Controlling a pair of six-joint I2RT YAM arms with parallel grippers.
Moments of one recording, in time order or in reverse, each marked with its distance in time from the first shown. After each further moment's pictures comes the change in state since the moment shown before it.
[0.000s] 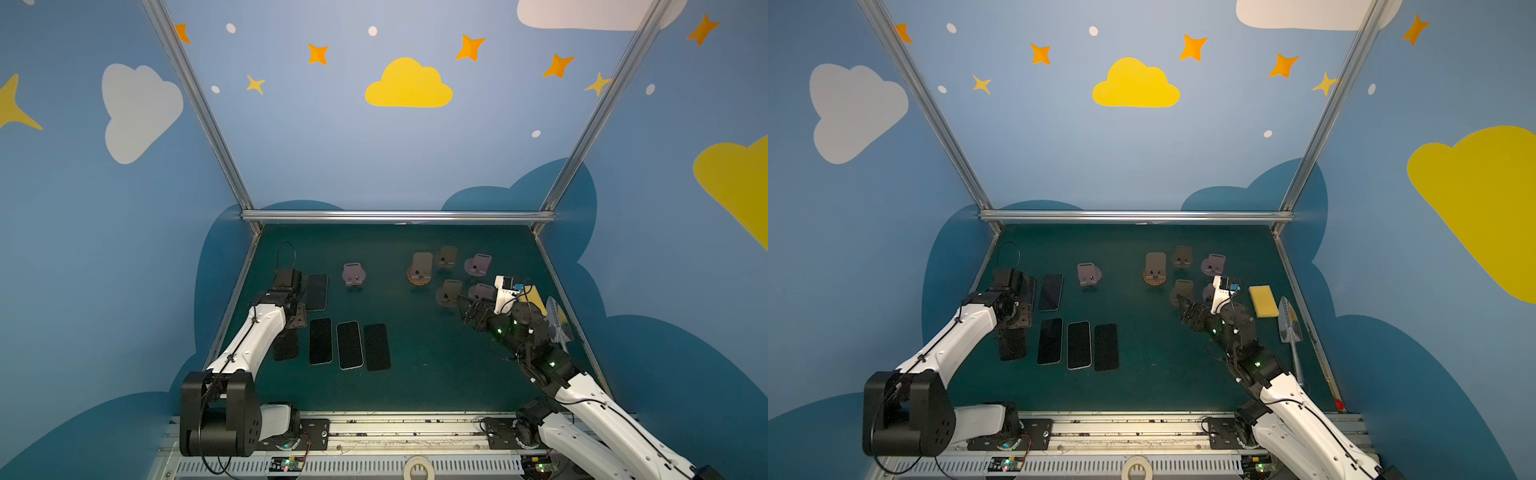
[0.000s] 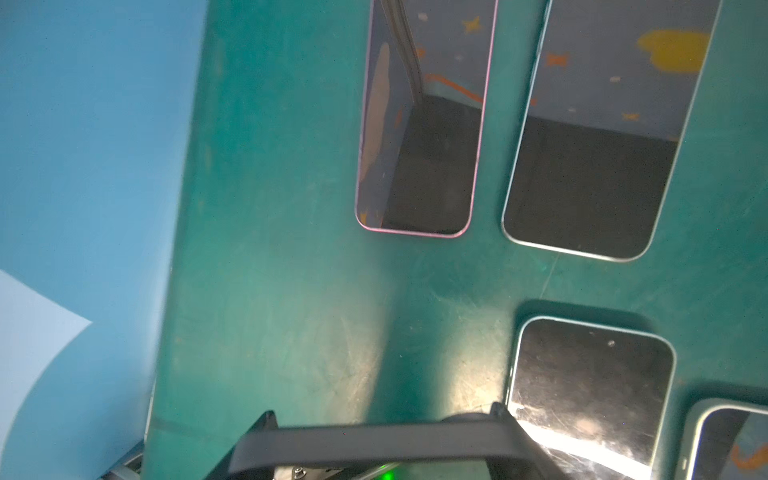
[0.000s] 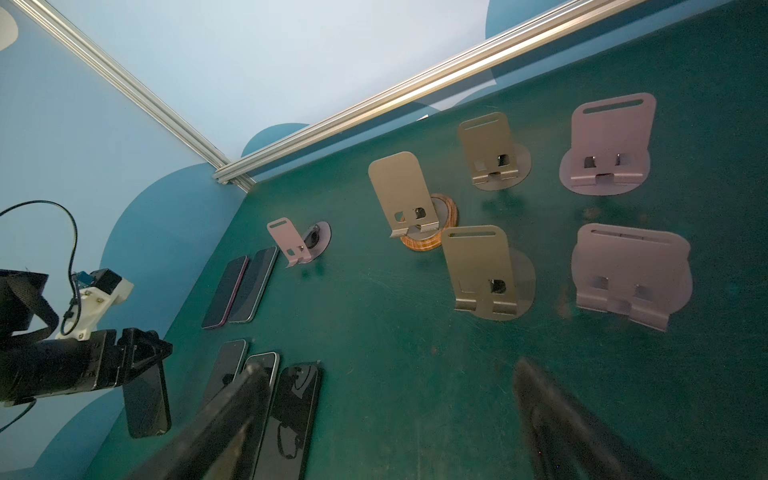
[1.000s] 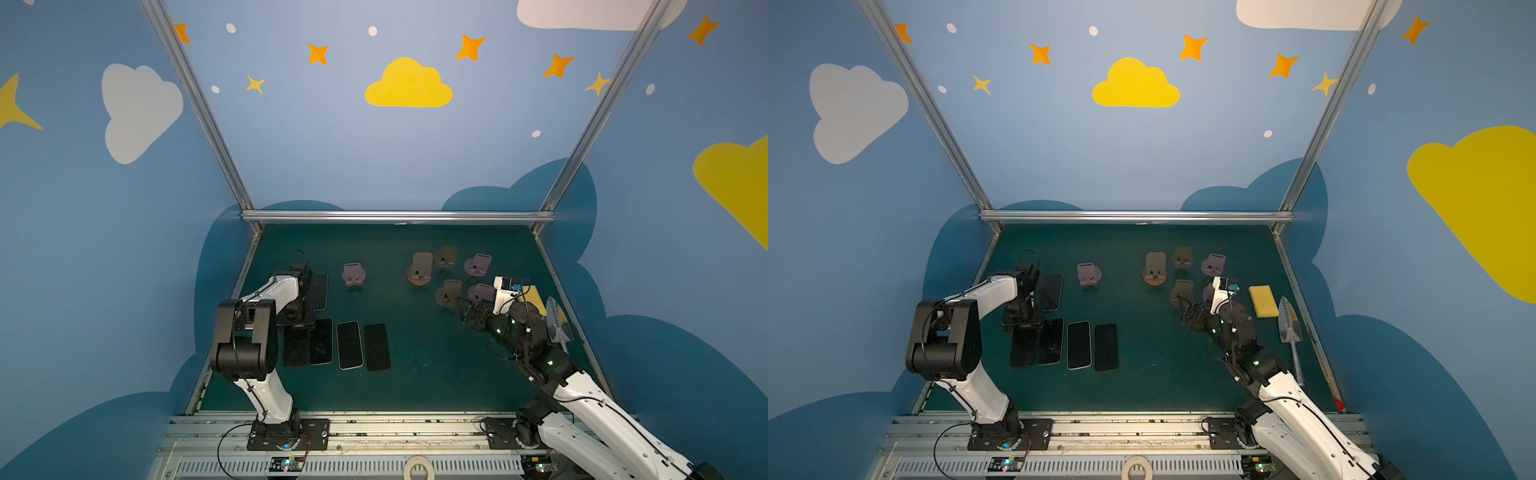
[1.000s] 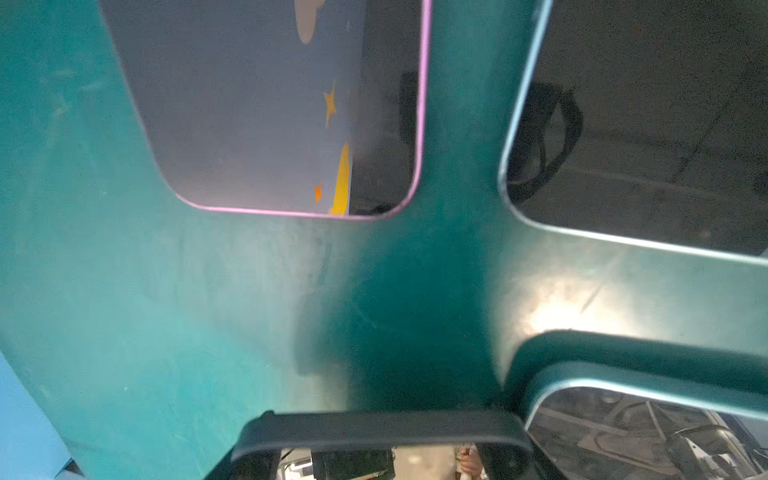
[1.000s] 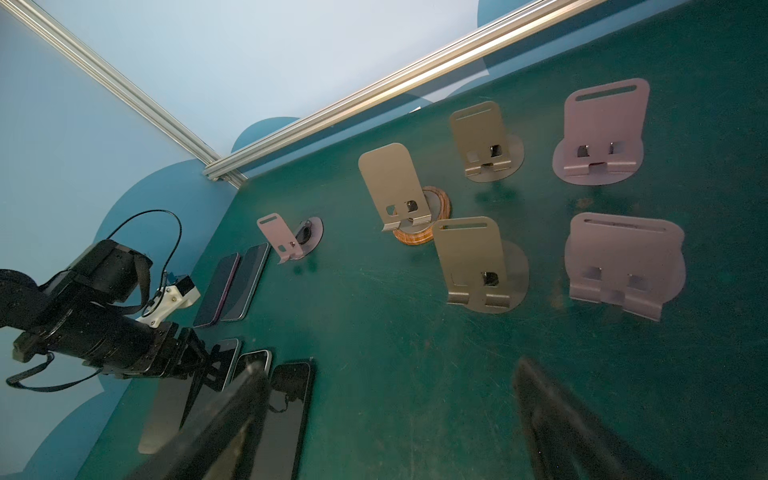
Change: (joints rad) left arm 0.012 0.436 0.205 -0.146 0.116 0.005; right arm -0.009 0.016 -0.008 0.001 0.000 0.005
